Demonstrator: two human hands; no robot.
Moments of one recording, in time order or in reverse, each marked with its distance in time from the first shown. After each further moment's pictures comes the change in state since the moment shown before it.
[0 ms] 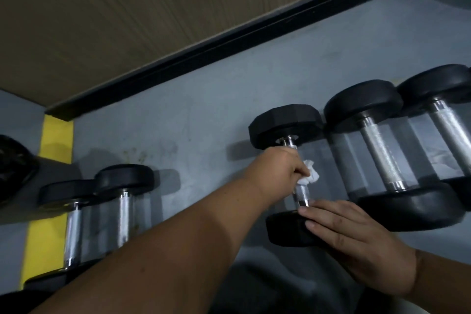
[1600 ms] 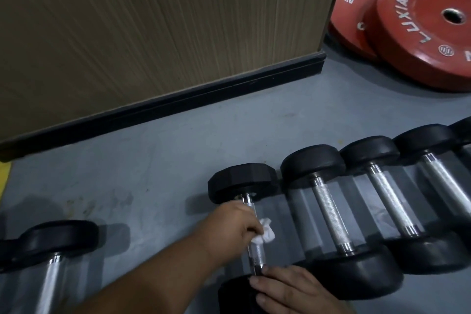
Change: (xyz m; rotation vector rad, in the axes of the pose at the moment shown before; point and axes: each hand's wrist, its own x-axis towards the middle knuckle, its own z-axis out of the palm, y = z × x) left_hand 0.010 -0.021 0.000 -0.018 0.013 0.150; right_hand 0.001 -0.018 0.011 0.053 -0.158 0.315
